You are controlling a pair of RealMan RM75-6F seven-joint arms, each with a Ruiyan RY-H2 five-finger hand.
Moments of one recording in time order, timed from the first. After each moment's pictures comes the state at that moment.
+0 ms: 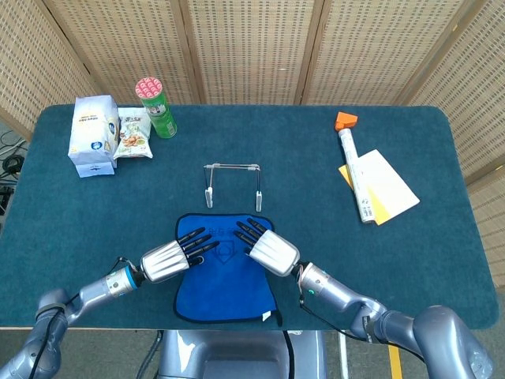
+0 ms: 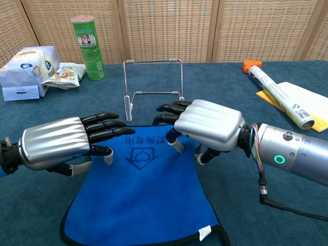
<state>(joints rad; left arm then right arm) -0.64 -2.00 0.31 -0.15 1.93 1.57 -0.30 0.83 -1.83 -0.03 -0.96 -1.76 1.15 -0.12</state>
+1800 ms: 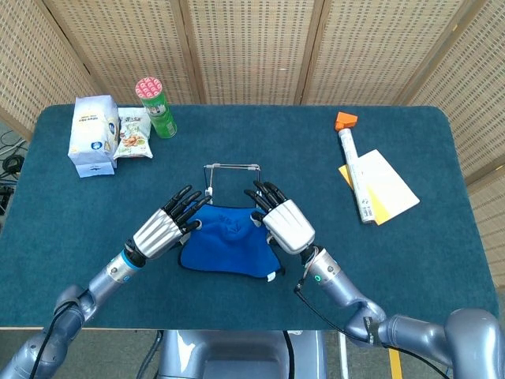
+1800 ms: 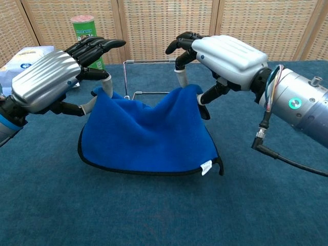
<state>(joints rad) -0.71 -2.01 0.09 -0.29 1.71 1.70 -0.37 0.77 -1.71 0.18 -1.29 -1.56 1.24 -0.17</state>
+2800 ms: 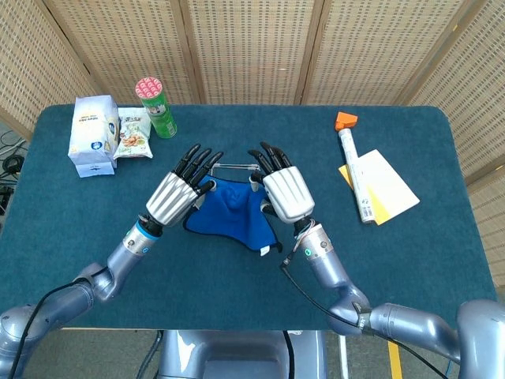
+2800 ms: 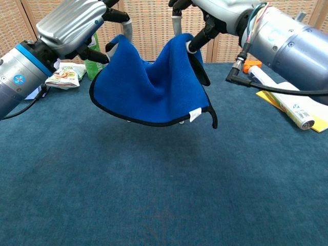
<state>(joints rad) -0.88 -1.81 -0.10 -0.75 1.63 1.51 -0.06 0.85 -1.66 0.42 -1.49 -1.24 1.14 -0.39</state>
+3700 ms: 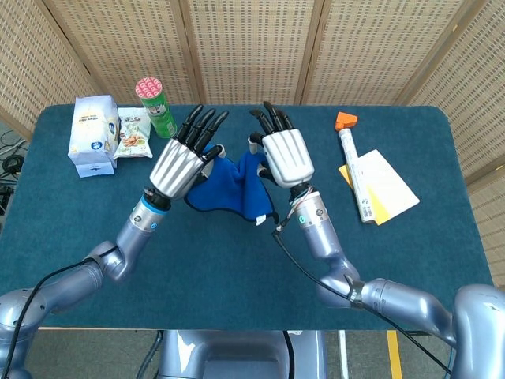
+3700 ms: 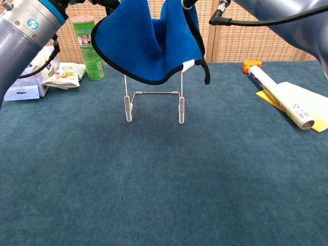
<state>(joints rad) -0.99 -1.74 -0.25 -0.84 1.57 1.47 -0.04 0.98 -1.63 0.55 -1.42 -1.07 1.10 -0.42</state>
